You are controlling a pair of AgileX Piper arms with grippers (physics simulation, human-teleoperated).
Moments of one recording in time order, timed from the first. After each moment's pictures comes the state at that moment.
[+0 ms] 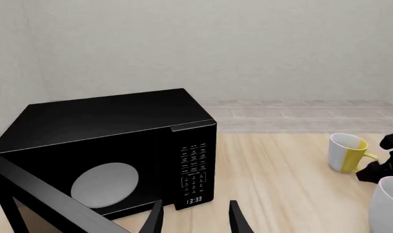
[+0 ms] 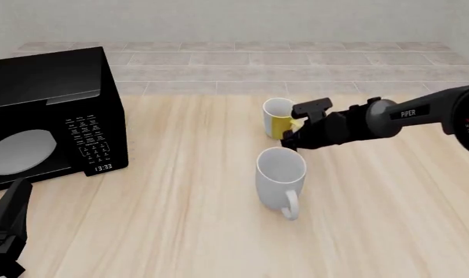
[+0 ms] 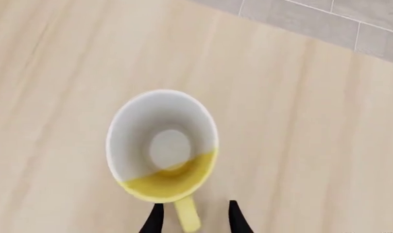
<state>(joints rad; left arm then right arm) 0.00 0.01 0.00 0.00 0.00 0.26 2.08 -1.20 0.05 -0.05</state>
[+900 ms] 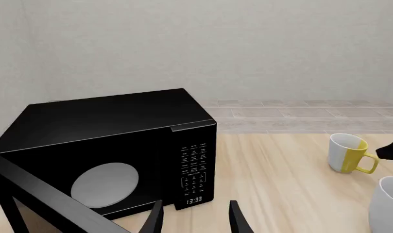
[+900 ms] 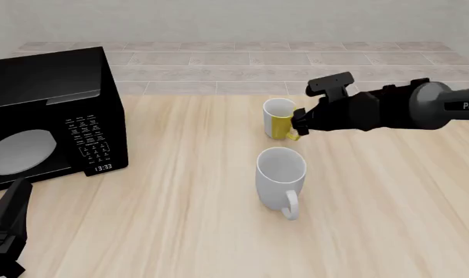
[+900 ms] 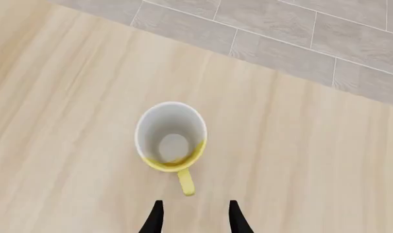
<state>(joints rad) 0.00 0.01 0.00 0.00 0.00 0.26 1.82 -1.09 0.06 -0.07</state>
